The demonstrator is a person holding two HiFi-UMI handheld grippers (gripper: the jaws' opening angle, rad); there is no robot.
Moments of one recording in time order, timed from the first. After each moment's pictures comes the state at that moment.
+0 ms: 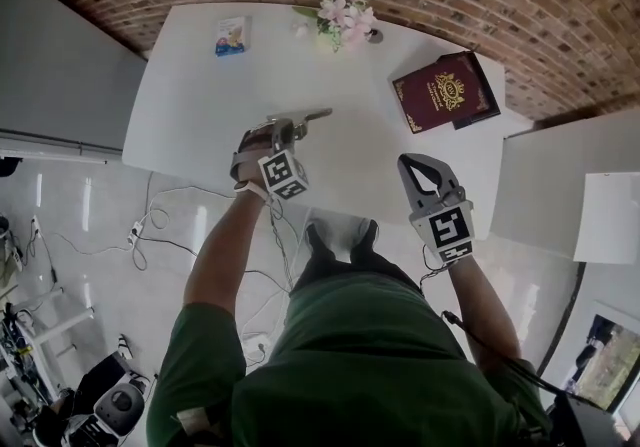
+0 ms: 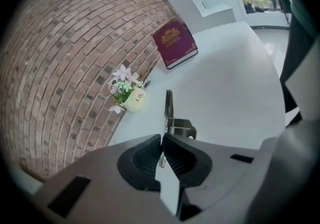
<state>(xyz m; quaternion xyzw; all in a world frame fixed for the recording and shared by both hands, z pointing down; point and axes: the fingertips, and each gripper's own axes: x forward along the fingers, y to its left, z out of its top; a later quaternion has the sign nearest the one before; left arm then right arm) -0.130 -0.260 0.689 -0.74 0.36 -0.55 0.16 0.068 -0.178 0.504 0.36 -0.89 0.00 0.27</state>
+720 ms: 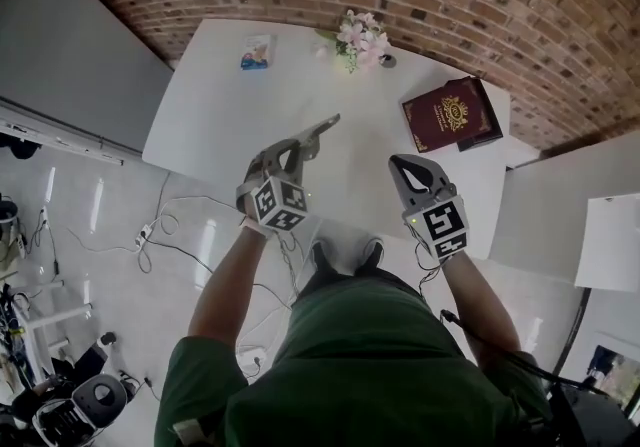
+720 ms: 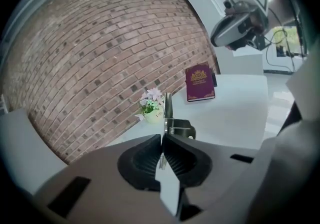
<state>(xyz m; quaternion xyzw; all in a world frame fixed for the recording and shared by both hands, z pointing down) -0.134 -0.212 0.569 -0.77 0.49 -0.41 0.06 0.037 -0.184 0.476 0.33 -0.92 0.00 0.21</state>
